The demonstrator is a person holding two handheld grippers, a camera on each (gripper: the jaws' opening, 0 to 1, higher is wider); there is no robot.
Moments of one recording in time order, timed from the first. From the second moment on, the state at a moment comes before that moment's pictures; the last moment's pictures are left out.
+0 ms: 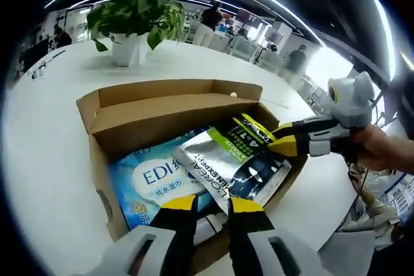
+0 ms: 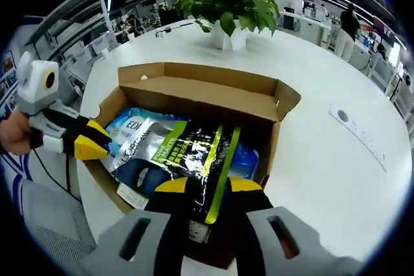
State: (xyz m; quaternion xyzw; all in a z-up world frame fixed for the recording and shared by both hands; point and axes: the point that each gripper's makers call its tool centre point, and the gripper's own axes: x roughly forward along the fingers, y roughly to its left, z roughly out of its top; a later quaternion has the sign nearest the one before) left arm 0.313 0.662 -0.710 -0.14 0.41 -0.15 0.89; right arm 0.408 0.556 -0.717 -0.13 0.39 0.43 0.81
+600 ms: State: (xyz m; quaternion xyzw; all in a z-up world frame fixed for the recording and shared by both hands) left arm 0.320 0.656 -0.724 -0.23 0.44 -0.17 0.85; right arm 0.400 0.551 -0.722 -0.09 0.41 0.41 0.81
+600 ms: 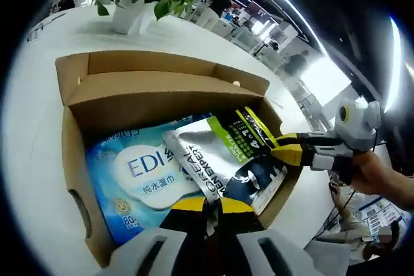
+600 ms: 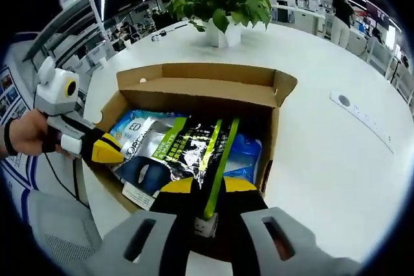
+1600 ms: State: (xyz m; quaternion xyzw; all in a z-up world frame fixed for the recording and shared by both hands) left arm 0.332 0.635 -0.690 -0.21 0.41 -0.20 0.87; right arm 0.404 0.532 -0.692 -0.02 0.38 0.41 0.83
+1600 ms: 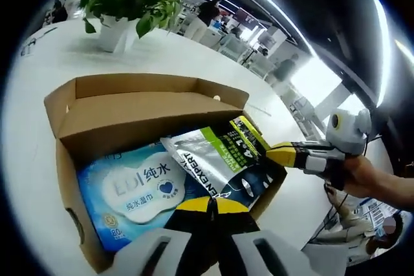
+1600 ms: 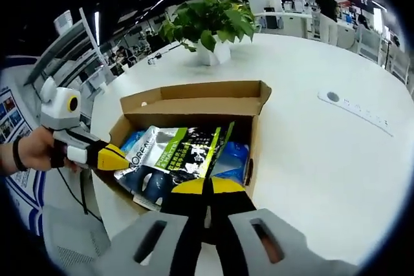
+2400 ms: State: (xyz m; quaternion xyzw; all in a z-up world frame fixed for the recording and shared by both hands) left arm 0.364 0.572 -0.659 -0.18 0.39 -0.25 0.87; right arm 0.410 0.456 -0.673 0.01 0.36 0.36 0.86
